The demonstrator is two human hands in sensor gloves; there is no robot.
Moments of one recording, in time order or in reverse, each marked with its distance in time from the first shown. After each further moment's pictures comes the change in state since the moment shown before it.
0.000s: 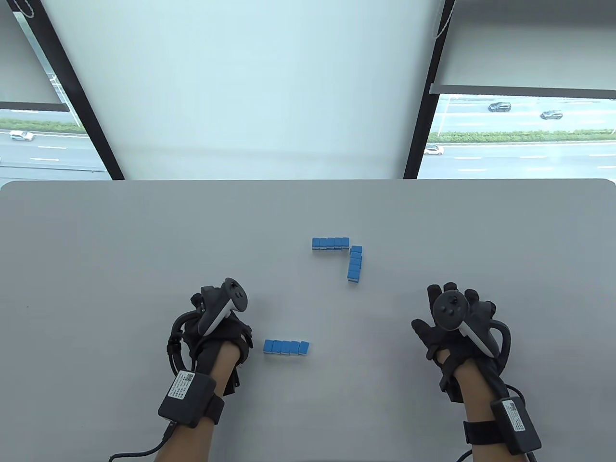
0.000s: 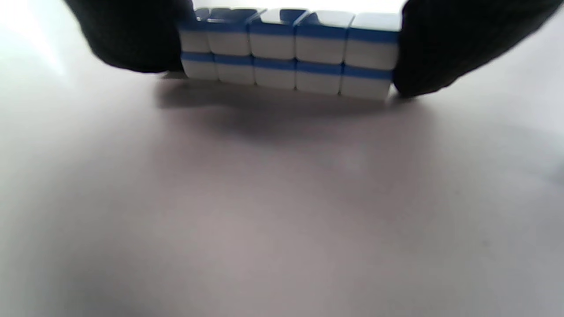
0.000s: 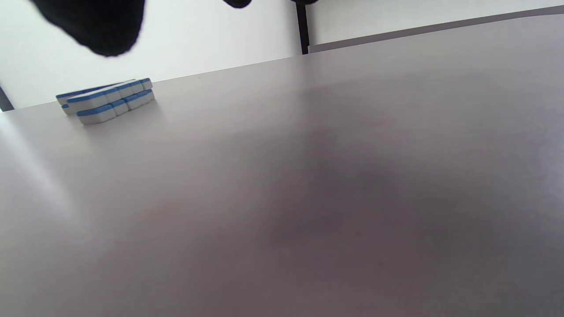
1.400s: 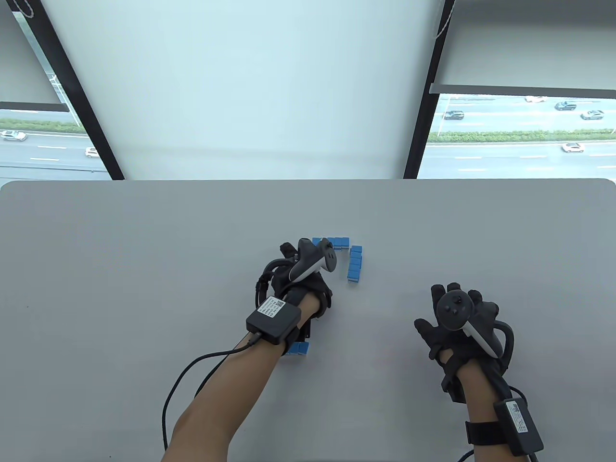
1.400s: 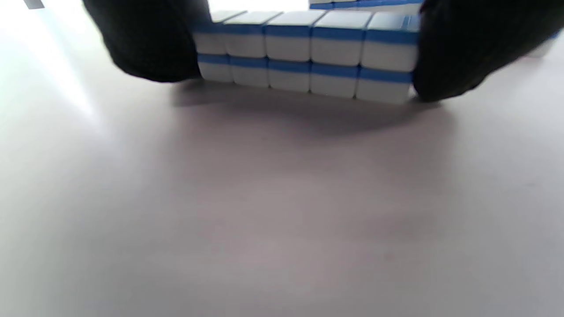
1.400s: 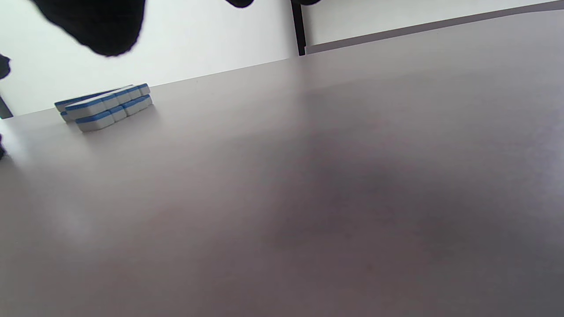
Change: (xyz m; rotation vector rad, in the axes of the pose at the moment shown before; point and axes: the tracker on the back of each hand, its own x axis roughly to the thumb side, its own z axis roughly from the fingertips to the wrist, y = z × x) left_hand 0.194 0.030 -0.025 0.032 -0.270 -0.146; right_hand -0.005 -0.002 0.000 0.000 0.005 -0.021
